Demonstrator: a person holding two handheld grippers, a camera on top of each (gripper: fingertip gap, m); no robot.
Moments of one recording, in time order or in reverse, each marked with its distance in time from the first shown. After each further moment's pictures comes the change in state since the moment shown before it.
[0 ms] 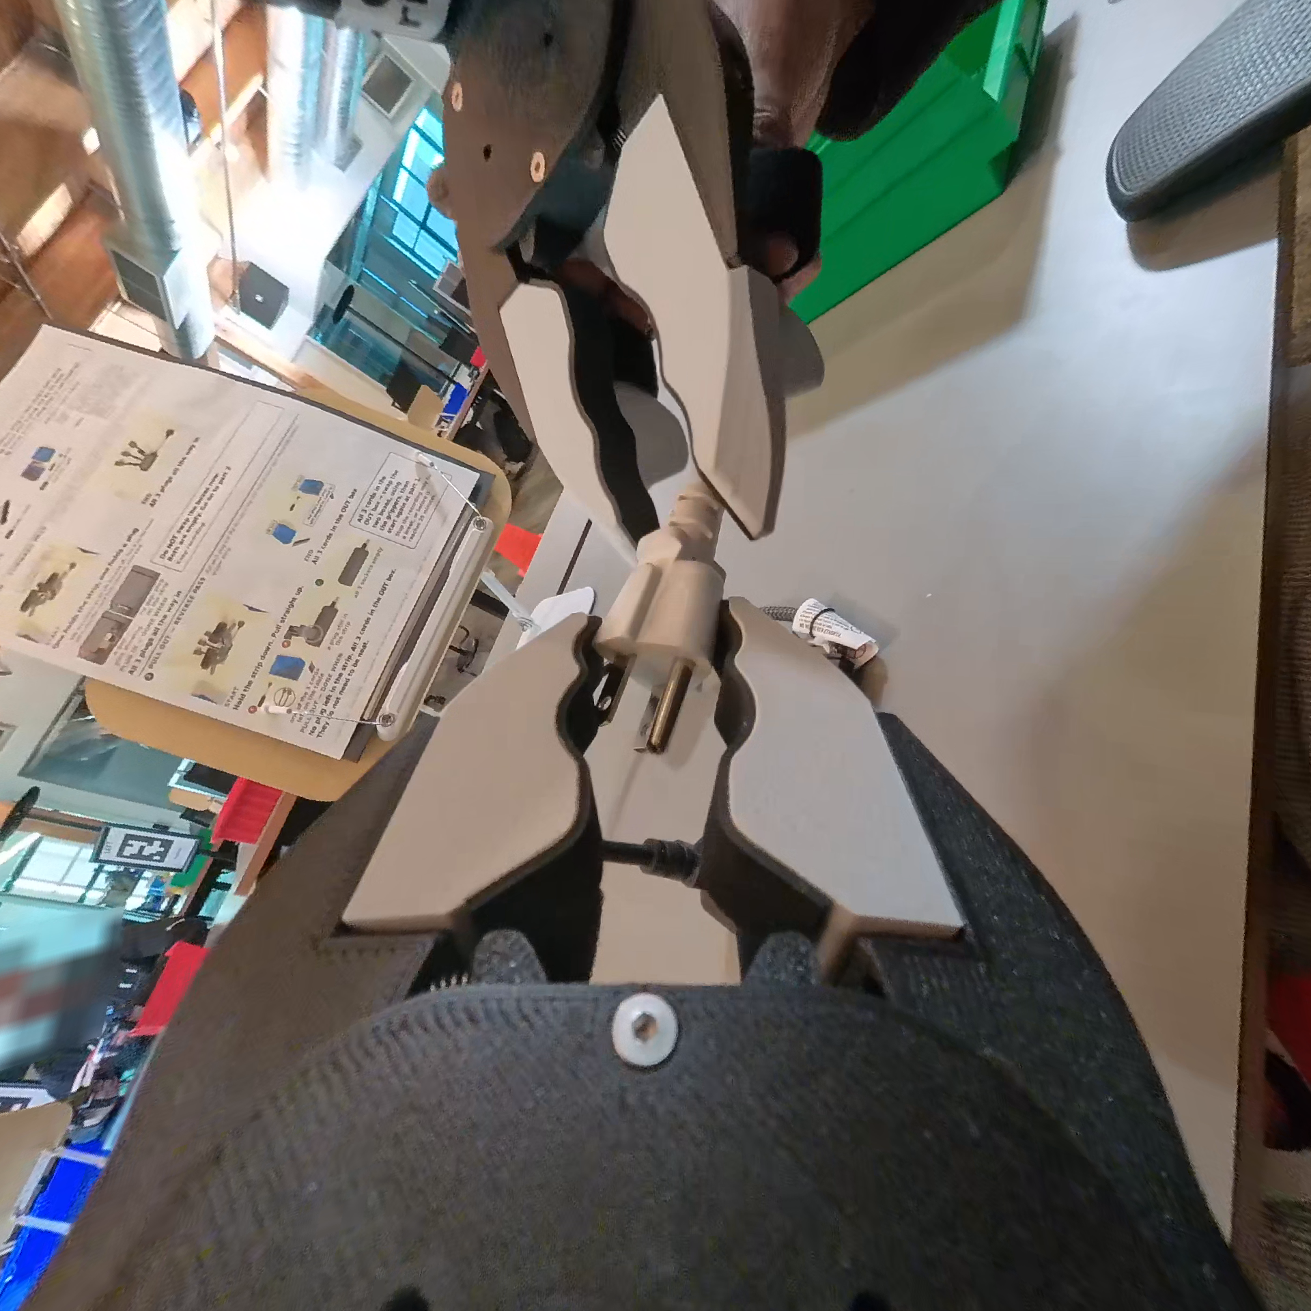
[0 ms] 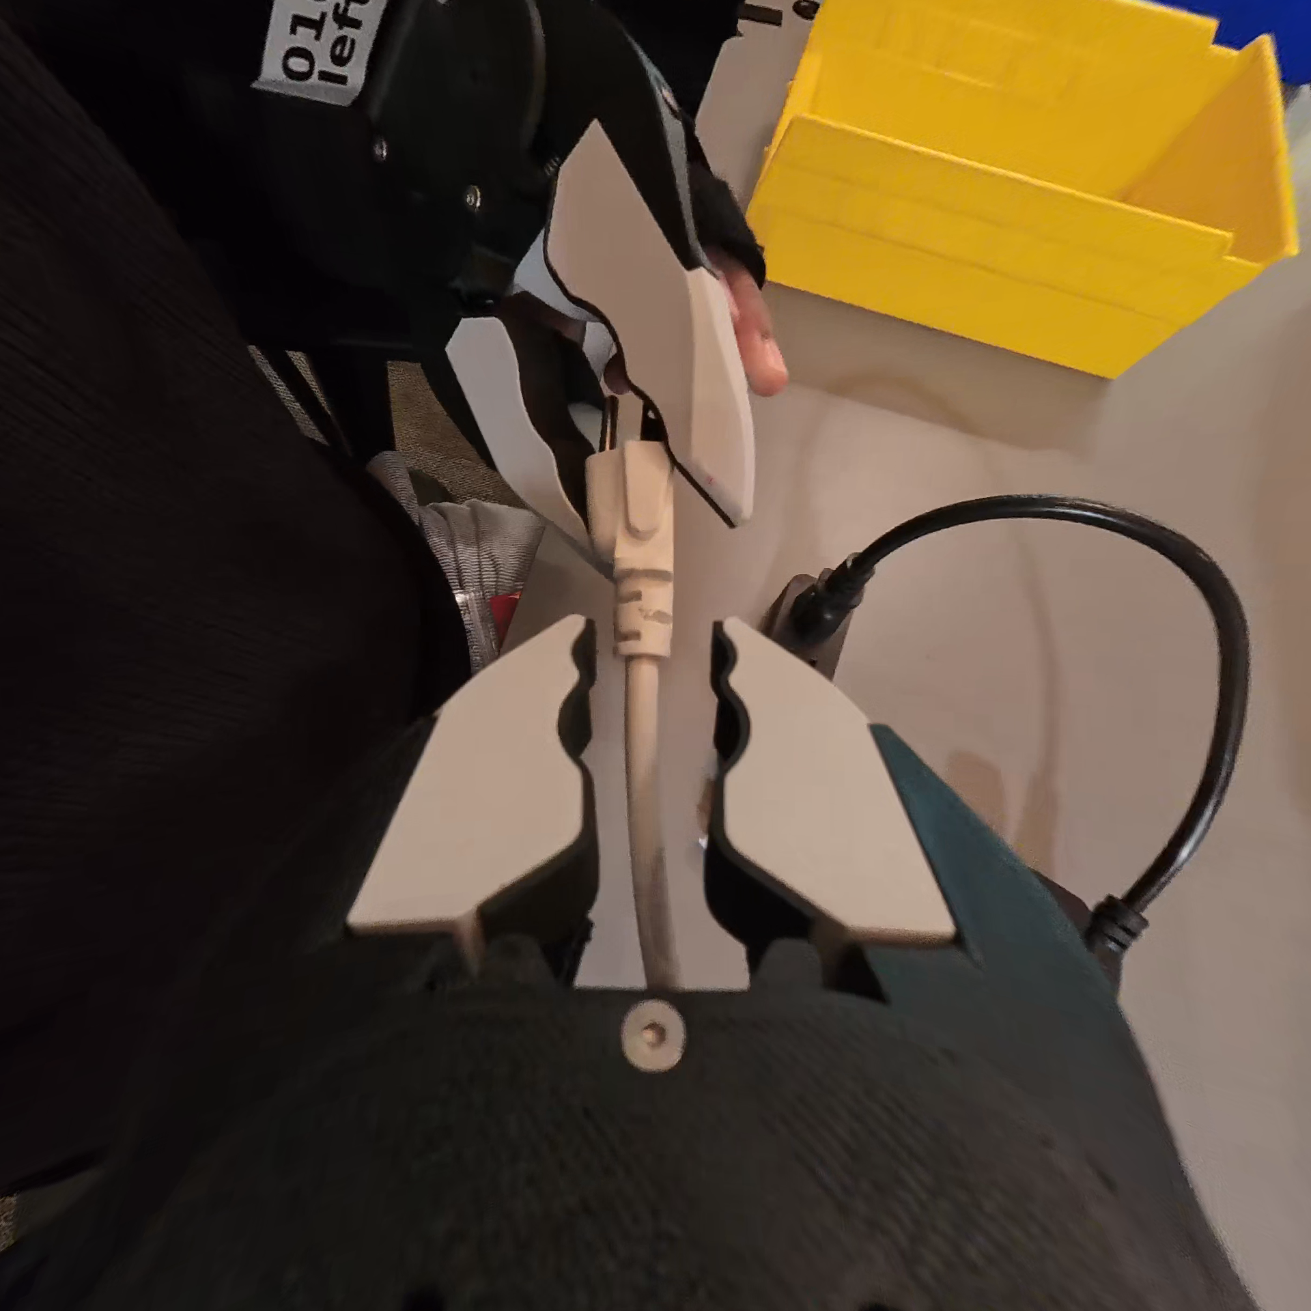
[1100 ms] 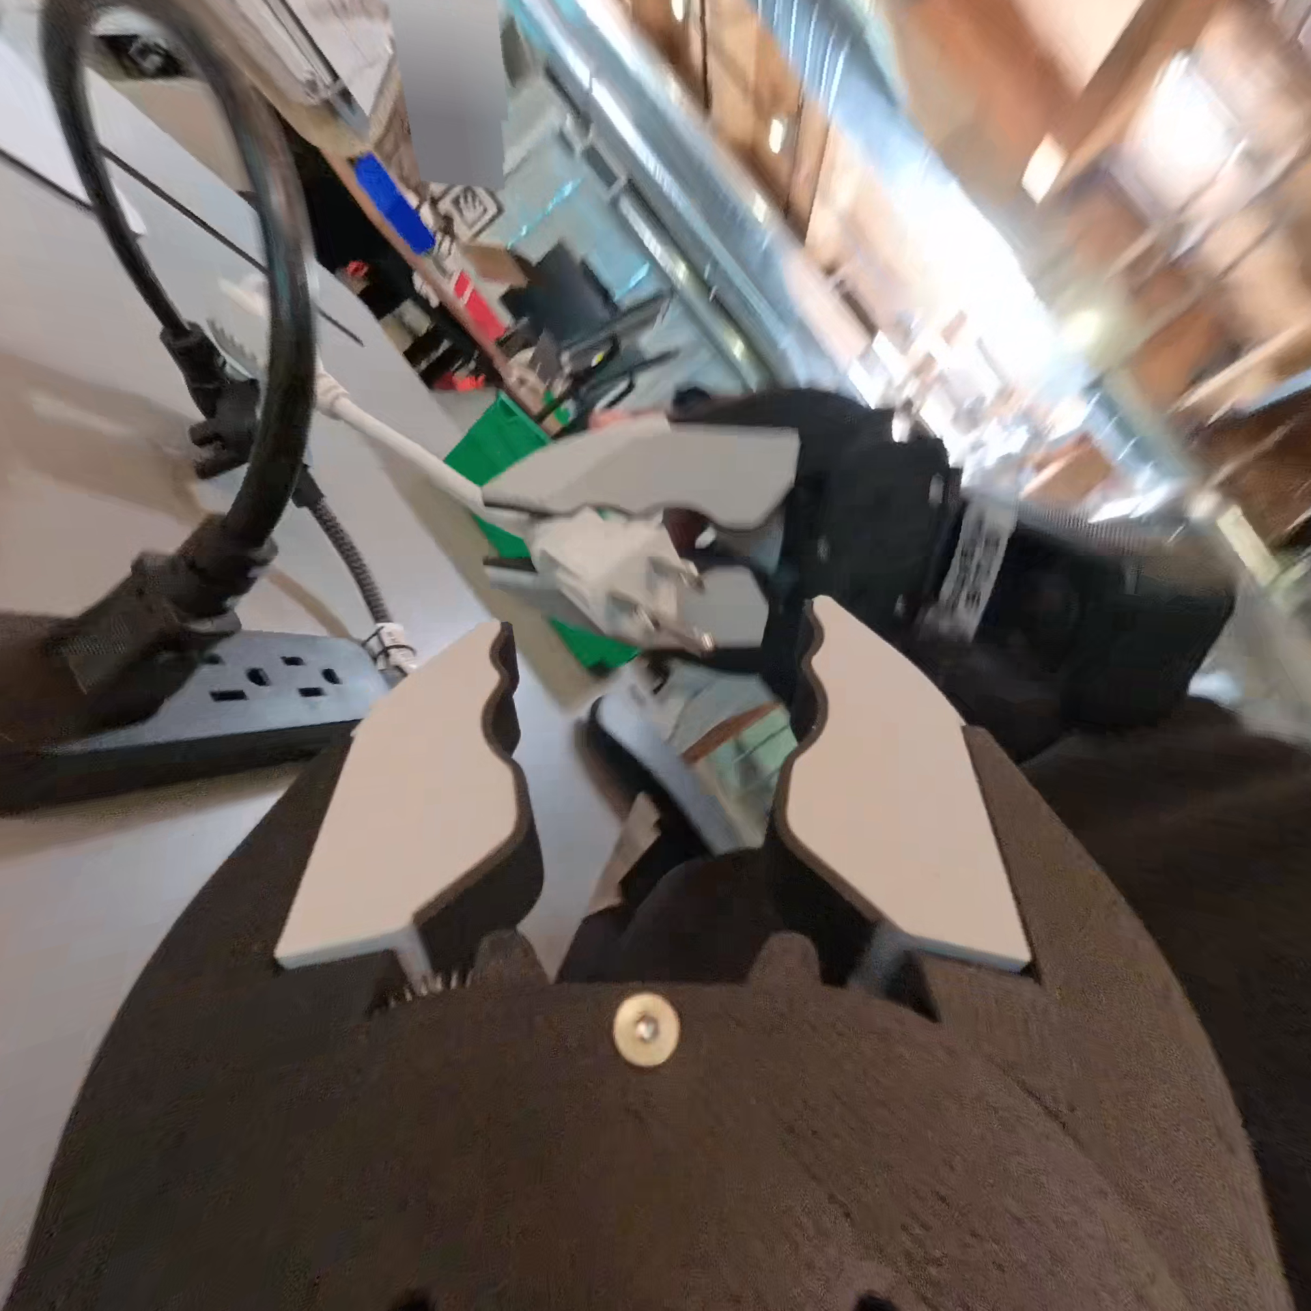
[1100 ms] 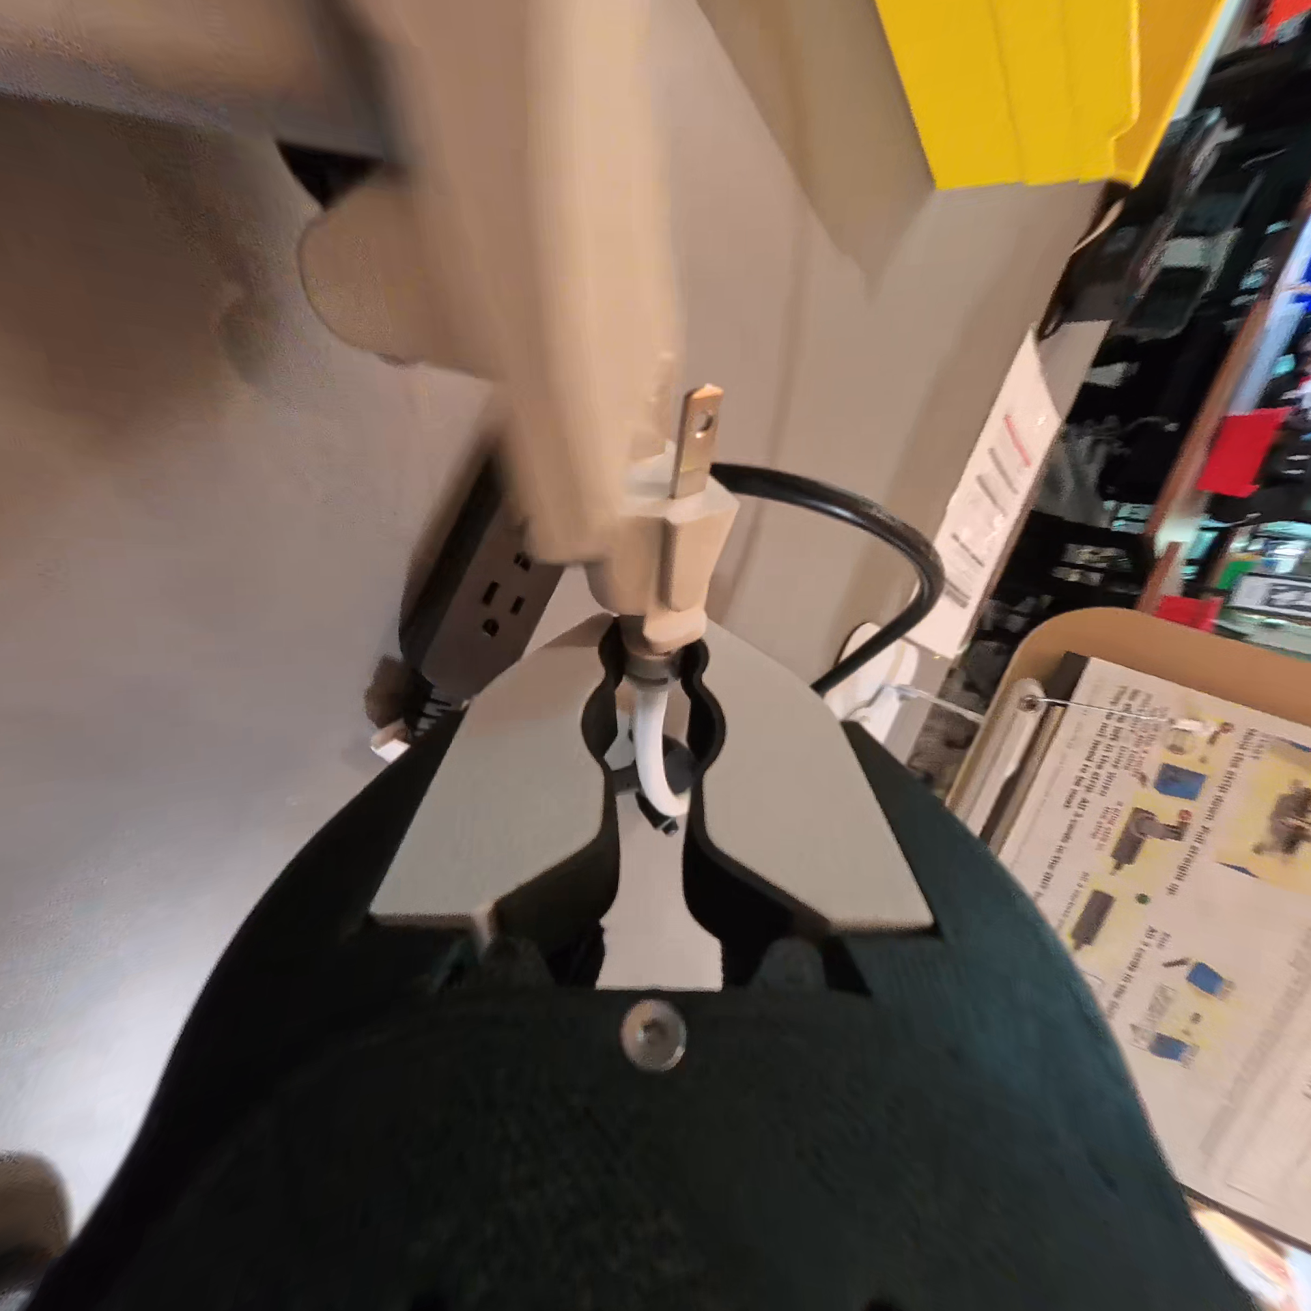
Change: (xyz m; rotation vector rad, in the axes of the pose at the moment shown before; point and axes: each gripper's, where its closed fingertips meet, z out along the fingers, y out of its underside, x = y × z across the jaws) left arm 0.002 0.034 -0.011 0.457 0.333 -1.789; right arm 0.070 0.026 0.048 -0.646 0.461 -0.538
